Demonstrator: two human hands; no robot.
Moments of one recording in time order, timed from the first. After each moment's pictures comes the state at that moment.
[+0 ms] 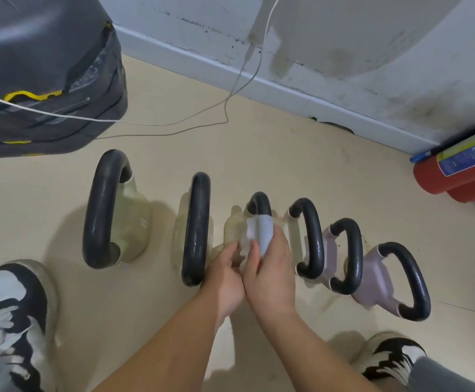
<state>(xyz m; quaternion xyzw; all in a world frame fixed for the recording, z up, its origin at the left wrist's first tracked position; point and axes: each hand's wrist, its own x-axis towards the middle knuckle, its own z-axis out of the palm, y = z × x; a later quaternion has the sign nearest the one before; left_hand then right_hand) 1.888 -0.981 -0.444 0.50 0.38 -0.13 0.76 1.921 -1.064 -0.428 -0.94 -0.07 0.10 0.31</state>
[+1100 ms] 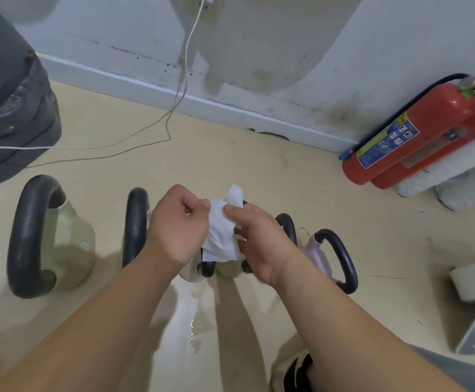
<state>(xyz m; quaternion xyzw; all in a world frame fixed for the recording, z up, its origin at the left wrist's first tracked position) 1.941 -0.962 -0.356 0.70 0.29 0.08 0.65 1.983 -1.099 -0.318 -0.66 0.15 0.36 0.64</state>
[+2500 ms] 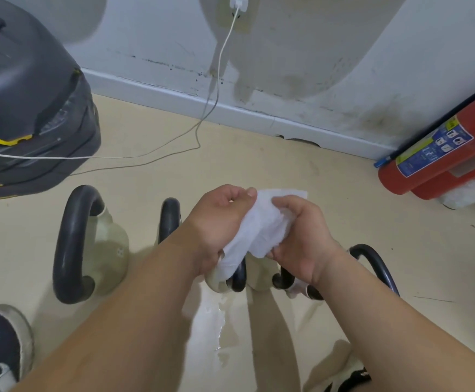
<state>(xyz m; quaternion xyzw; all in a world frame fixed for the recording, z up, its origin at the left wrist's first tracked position) 1.962 -0.944 -0.324 0.60 0.26 -0.08 0.75 2.019 -1.097 -0.322 -0.58 0.18 0.39 0.69</state>
